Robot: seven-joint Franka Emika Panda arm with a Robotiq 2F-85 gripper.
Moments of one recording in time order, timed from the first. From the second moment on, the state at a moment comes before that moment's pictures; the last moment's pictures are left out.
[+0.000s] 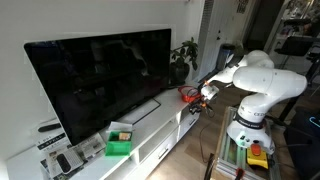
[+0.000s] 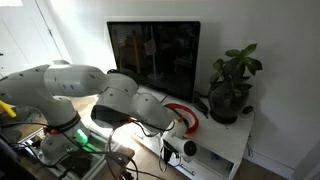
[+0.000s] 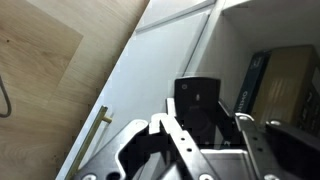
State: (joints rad) arm -1.43 1.47 0.40 -1.48 0.31 2.59 -0.47
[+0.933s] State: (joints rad) arm -1.41 1.49 0.40 -1.44 0.46 2.57 -0.42
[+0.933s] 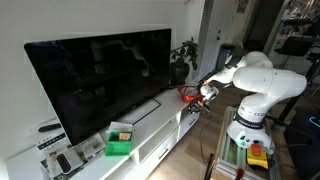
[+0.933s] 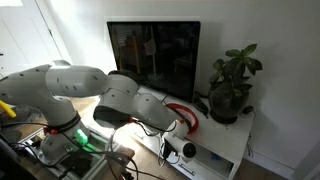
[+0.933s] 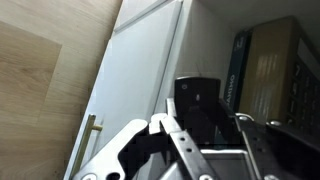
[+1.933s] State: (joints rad) arm -1.27 1.49 0.31 -1.41 0.69 2.60 -0.43
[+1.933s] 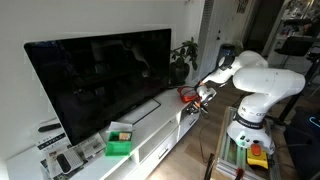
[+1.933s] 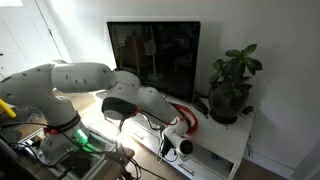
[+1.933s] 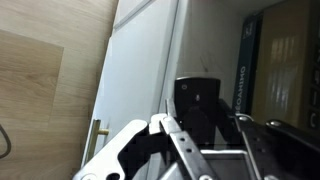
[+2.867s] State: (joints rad) arm -1.22 1.49 0.28 -1.40 0.88 2.64 -0.56
